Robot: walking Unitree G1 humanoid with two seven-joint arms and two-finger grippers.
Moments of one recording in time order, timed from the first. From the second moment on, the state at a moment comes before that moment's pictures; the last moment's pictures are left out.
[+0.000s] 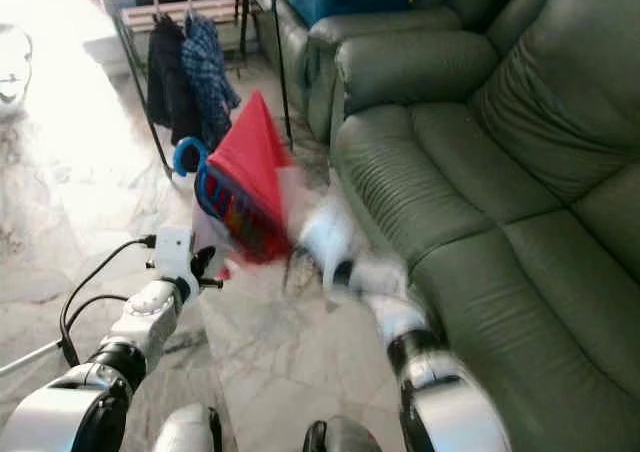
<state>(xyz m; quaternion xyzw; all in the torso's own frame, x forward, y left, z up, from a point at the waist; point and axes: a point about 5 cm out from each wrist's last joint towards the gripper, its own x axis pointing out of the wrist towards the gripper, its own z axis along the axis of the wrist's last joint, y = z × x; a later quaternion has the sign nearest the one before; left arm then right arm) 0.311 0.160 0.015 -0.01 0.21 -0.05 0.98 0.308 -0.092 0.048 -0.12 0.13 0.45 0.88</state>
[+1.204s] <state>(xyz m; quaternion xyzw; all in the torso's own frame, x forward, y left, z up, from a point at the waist) 0.274 0.177 -0.006 0.00 0.23 -0.16 0.96 0.213 -0.173 -0.006 -0.19 0.19 0.49 0.83</state>
